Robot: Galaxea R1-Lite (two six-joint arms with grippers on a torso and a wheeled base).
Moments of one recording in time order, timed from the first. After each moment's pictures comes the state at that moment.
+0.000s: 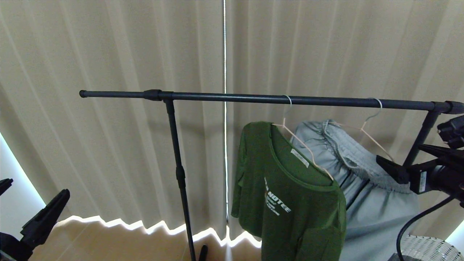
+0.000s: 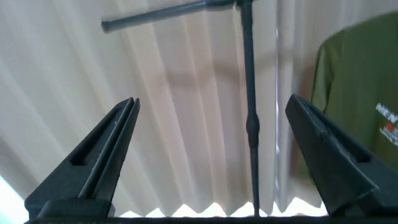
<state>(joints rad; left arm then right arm) 0.11 0.90 0.00 -0.95 -0.18 0.16 0.03 1.30 -0.44 -0.63 0.00 -0.19</state>
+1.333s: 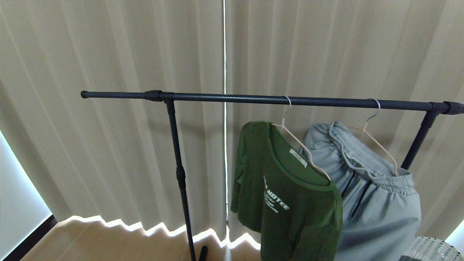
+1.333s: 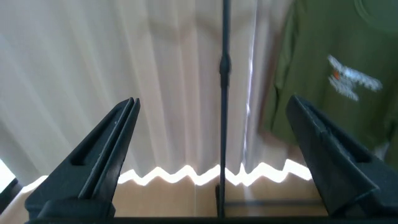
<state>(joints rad) -0.01 0.01 0.00 -0.06 -0.07 0.06 -0.01 0.01 -0.15 0.23 -0.16 -0.01</state>
